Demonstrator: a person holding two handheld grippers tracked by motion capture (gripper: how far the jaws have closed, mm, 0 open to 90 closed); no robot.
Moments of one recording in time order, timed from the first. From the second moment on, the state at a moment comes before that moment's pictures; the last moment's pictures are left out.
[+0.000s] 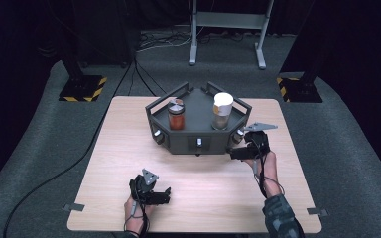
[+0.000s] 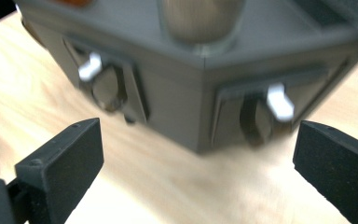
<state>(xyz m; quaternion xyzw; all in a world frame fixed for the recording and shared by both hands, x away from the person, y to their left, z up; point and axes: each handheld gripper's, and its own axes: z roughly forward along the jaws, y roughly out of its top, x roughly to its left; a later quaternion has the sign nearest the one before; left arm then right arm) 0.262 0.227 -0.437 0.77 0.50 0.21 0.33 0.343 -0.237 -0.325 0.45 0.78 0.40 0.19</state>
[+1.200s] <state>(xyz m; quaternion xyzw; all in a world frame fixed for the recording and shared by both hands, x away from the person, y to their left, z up) 0.263 0.227 -0.437 0.77 0.49 0.21 0.33 0.252 -0.279 -0.440 0.53 0.72 0.38 0.22</state>
